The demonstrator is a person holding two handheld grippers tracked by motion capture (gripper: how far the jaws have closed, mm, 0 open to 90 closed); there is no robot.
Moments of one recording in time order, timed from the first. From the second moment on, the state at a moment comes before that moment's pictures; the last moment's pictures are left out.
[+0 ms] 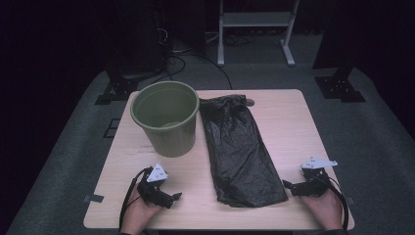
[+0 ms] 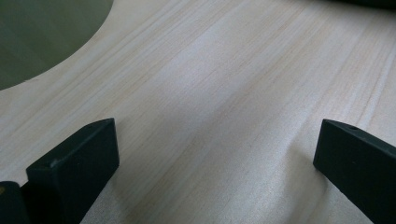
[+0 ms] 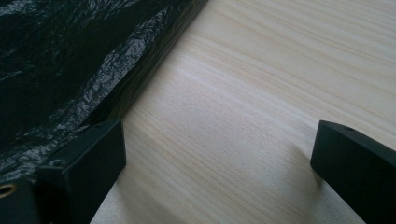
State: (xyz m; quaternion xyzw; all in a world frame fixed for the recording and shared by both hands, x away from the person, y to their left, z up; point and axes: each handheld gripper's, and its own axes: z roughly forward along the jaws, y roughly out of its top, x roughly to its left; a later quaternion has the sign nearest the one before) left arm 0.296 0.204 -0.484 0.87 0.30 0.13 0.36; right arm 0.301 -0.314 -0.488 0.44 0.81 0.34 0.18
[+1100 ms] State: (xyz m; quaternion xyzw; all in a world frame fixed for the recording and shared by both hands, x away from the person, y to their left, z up) left arm 0.297 0.204 -0.484 0.87 0.30 0.13 0.36; right arm 0.306 -0.312 -0.471 0.45 0.80 0.38 0.15
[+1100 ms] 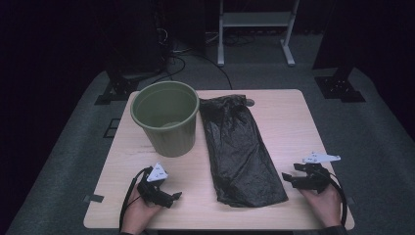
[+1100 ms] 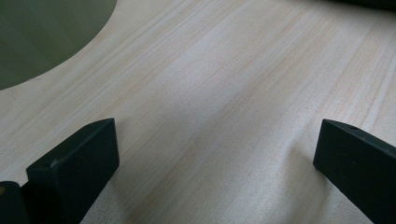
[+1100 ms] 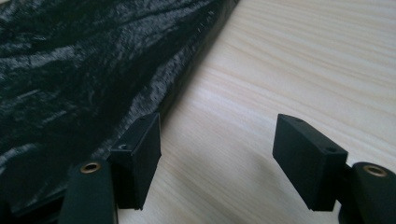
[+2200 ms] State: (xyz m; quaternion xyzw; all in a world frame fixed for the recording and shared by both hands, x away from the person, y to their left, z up) left arm 0.297 0.203 -0.484 0.87 0.30 0.13 0.36; right arm 0.311 -0.273 -0.475 0.40 0.83 0.35 0.14
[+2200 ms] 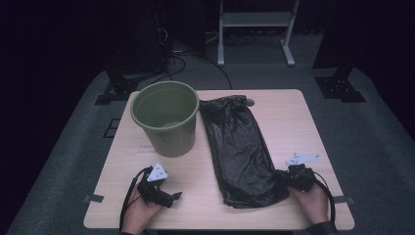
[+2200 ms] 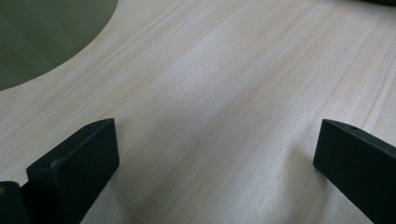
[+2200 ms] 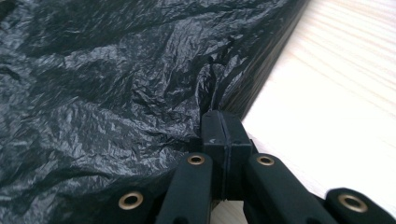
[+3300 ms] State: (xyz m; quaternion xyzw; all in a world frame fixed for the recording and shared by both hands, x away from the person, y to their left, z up) left arm 0.297 0.203 -0.484 0.87 0.30 0.13 0.36; right arm 0.244 -0.362 -0.472 0.48 0.80 0.31 0.19
